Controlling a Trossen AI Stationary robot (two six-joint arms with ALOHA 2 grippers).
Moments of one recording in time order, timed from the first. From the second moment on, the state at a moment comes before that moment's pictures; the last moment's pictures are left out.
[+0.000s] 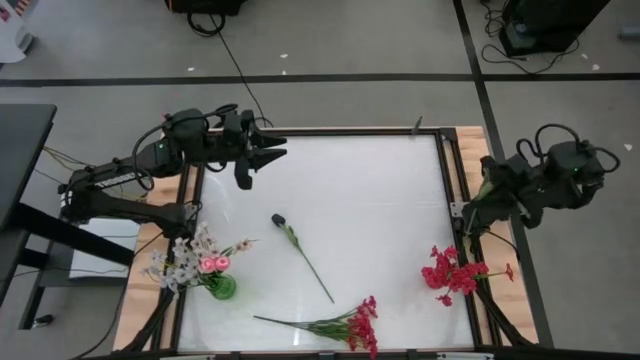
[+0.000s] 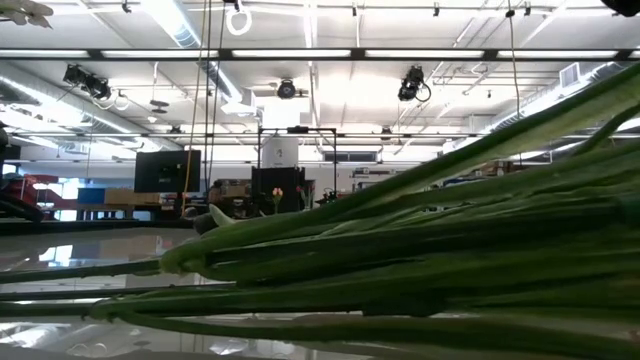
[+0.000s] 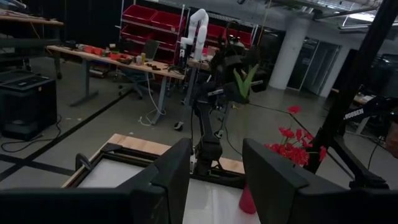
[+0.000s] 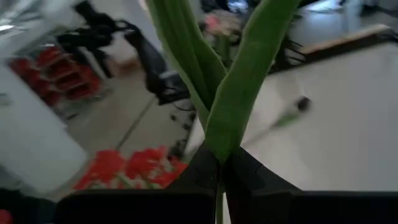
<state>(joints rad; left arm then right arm) 0.28 1.03 1.15 -0.07 0.21 -0.22 0.18 0.24 1.02 -0.97 -0.17 0.41</state>
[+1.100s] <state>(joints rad) 0.28 1.03 1.15 -0.07 0.21 -0.22 0.18 0.06 0.65 -0.65 -0.37 0.43</state>
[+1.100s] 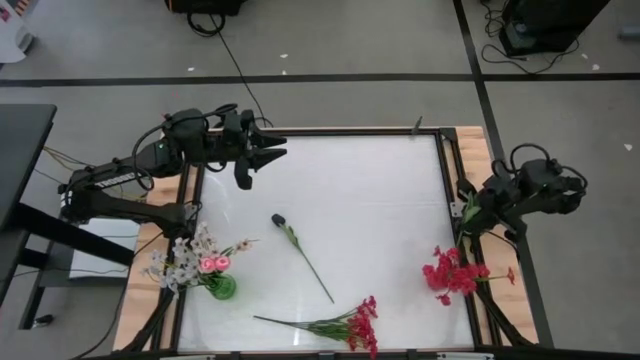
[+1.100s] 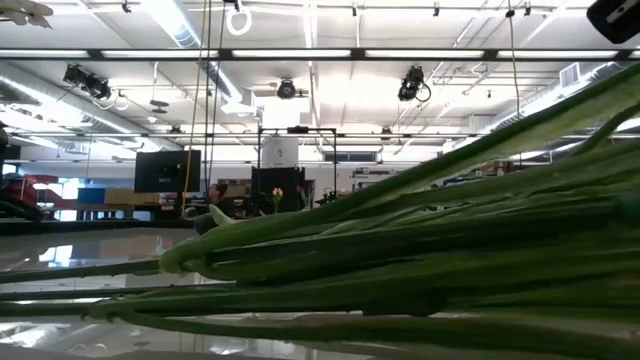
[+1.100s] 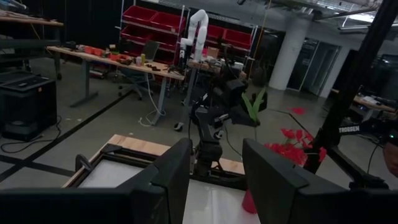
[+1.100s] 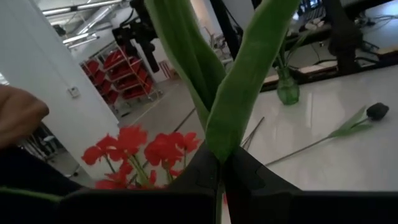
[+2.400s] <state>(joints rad) 0.28 1.03 1.15 -0.07 0.21 -0.22 0.18 0.06 0.60 -0.51 -0.71 0.45</state>
